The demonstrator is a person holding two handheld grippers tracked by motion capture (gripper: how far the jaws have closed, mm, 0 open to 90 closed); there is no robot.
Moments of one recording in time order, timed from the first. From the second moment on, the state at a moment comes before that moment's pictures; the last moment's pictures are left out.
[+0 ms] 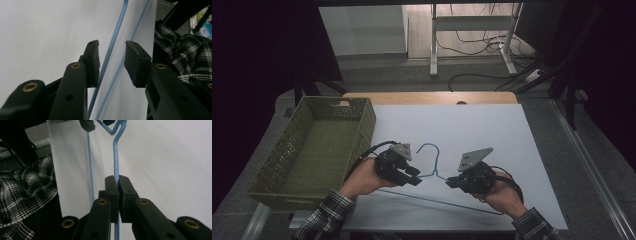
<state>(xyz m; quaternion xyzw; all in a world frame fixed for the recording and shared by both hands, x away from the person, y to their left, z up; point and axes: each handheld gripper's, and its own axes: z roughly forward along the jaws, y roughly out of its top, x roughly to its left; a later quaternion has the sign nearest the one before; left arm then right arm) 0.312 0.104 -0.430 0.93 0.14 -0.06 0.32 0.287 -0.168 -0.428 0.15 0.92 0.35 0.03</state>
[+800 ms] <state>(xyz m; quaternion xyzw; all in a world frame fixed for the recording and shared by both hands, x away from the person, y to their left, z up) 0.308 0.106 -0.429 0.91 0.15 -0.13 0.36 0.292 -0.170 -0.426 0.13 0.92 0.36 0.02</state>
